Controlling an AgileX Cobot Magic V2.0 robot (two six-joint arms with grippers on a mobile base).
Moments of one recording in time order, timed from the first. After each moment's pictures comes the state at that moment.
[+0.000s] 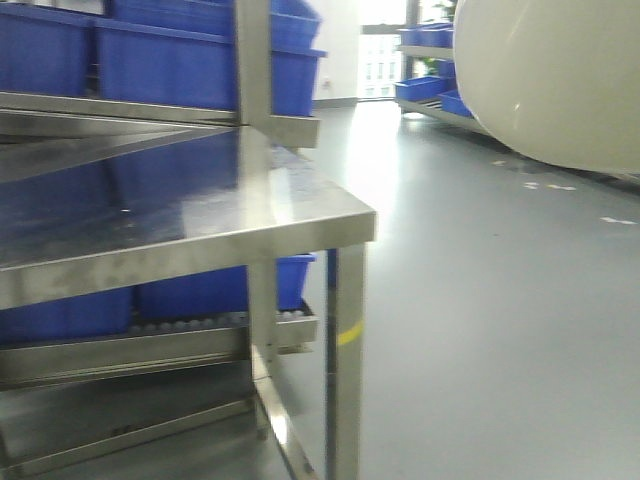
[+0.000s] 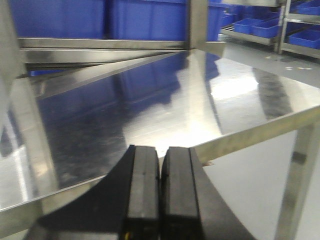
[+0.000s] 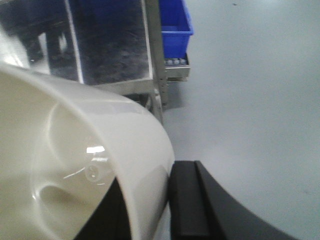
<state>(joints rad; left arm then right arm) -0.10 -0.01 0.01 0.00 0.16 0.04 0.30 0.77 -0.77 0.07 0.56 0.10</state>
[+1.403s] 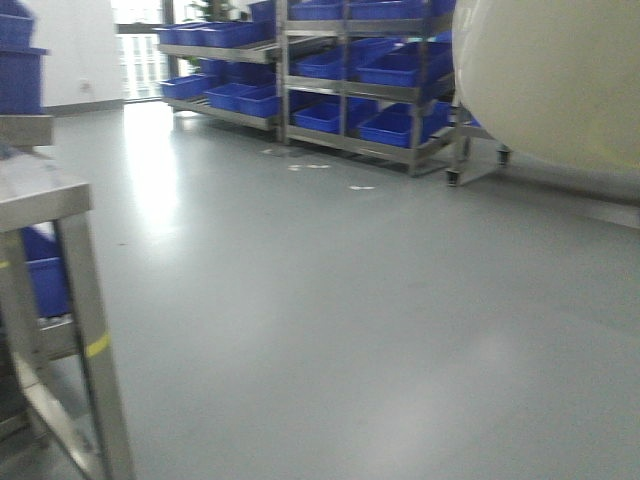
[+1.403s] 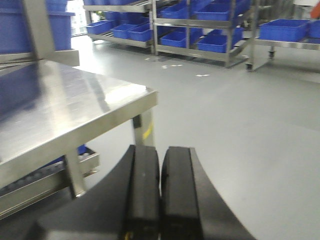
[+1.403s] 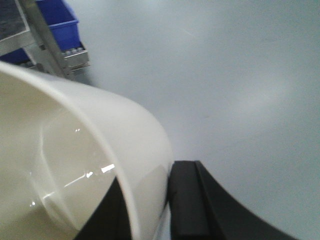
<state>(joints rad) -0.10 -0.01 0.01 0.00 0.16 0.04 0.30 0.77 -0.77 0.07 0.56 0.10</state>
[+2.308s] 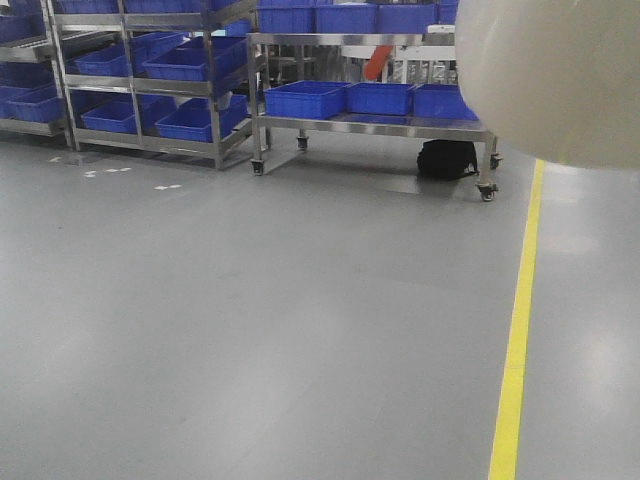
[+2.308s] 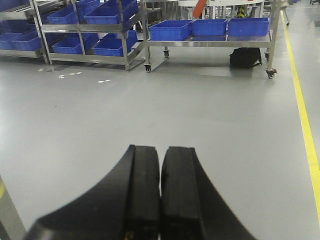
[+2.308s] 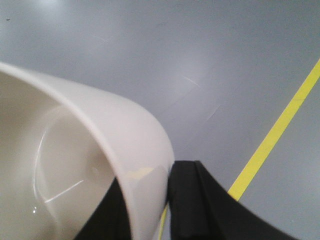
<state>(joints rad) -0.10 -0.01 0.01 0.00 0.16 0.04 0.30 0.77 -0.77 0.07 0.56 0.10</state>
